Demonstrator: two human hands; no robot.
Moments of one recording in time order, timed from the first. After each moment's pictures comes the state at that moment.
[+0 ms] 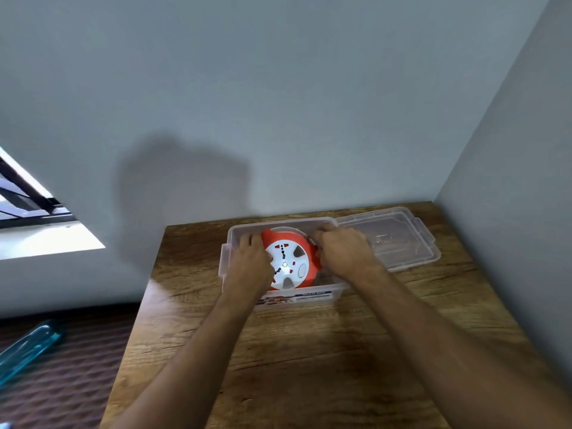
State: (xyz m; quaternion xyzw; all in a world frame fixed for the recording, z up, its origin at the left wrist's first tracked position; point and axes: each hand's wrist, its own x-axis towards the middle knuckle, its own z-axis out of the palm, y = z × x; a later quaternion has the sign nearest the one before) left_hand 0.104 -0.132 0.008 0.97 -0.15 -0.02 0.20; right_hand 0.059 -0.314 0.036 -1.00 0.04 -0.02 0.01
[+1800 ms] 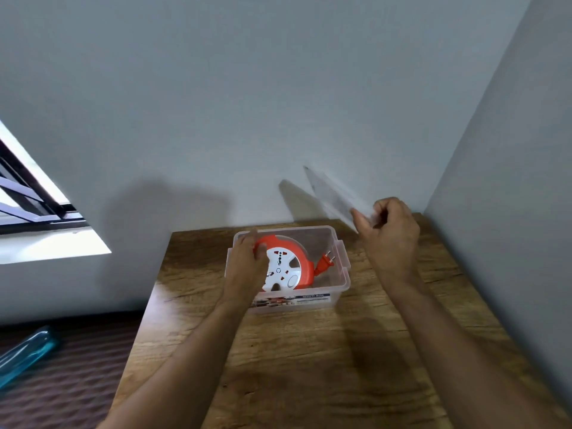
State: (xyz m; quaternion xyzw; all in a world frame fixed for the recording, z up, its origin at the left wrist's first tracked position) left_hand 0.089 -0.114 0.028 0.91 -0.10 0.03 0.40; right_hand -0.005 -0.334 0.087 -0.82 0.20 -0.43 0.34
